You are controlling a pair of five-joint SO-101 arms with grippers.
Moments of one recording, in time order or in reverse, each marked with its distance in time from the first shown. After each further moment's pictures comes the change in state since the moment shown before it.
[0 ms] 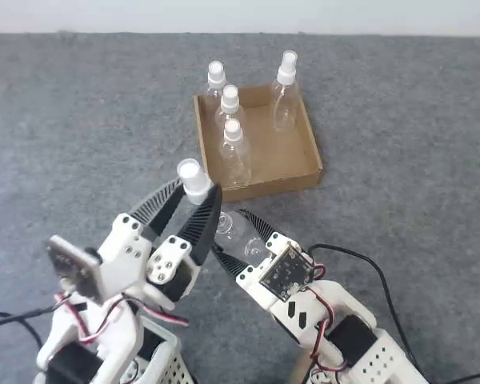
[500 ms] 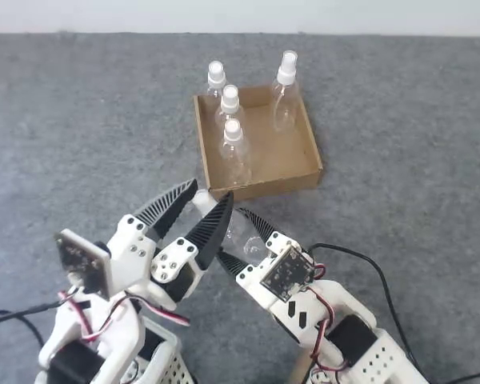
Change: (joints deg) left arm 0.0 0.0 0.3 2.6 0.0; right arm 0.0 0.0 0.0 -0.9 0.2
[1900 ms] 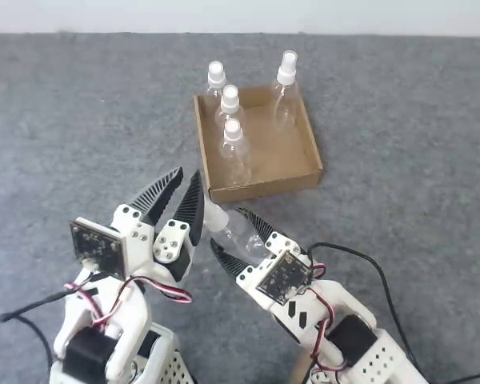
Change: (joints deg) left arm -7.7 0.0 7.2 -5.5 -4.6; right arm 0.7 0.0 0.1 0.0 3.3
